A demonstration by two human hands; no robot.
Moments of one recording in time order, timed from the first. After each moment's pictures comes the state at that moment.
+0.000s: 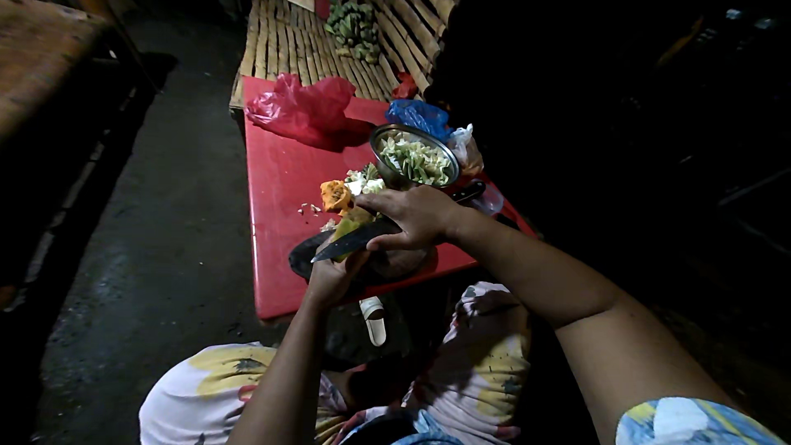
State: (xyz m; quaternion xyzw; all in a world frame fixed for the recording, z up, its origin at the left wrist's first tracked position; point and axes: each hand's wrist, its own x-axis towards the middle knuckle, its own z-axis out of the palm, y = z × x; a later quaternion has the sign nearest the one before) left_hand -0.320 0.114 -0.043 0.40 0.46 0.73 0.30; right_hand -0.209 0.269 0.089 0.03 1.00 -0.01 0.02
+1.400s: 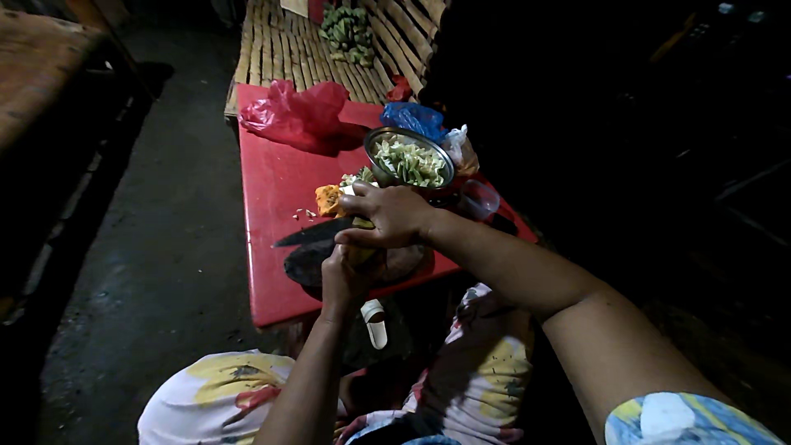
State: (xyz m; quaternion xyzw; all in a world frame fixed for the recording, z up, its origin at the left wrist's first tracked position) left_hand -0.287 0.116 -0.029 0.42 0.67 0.61 0.06; right_hand -0.232 0.261 0.088 0.03 1.00 -0.05 -0.03
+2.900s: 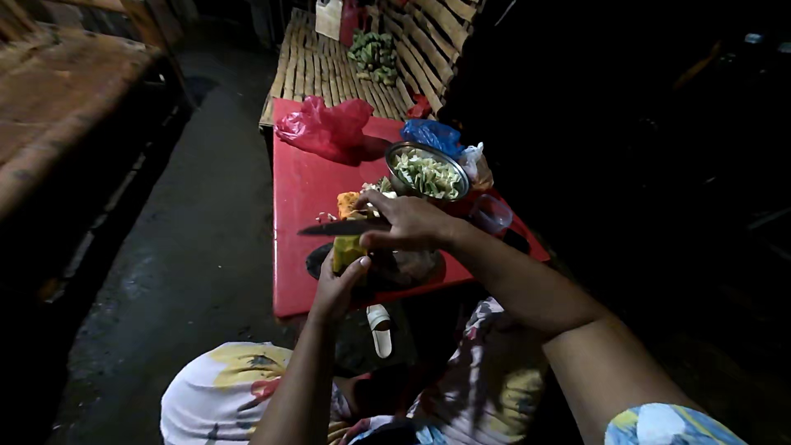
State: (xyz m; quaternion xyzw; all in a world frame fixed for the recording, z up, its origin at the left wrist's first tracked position) left_hand -0.320 0.101 -0.058 0.35 0.40 0.79 0.31; right_hand -0.232 0.253 0.096 0.08 0.98 -0.18 0.01
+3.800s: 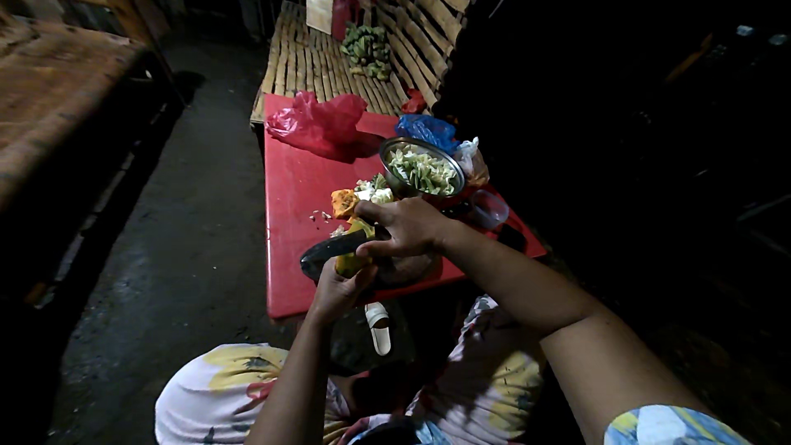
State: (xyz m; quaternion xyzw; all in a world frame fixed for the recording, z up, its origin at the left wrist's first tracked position) left_hand -0.322 0.103 -0.059 0.46 0.43 0.72 0.28; right_hand -0.224 0.255 0.082 0.02 1.00 -0.05 -0.02
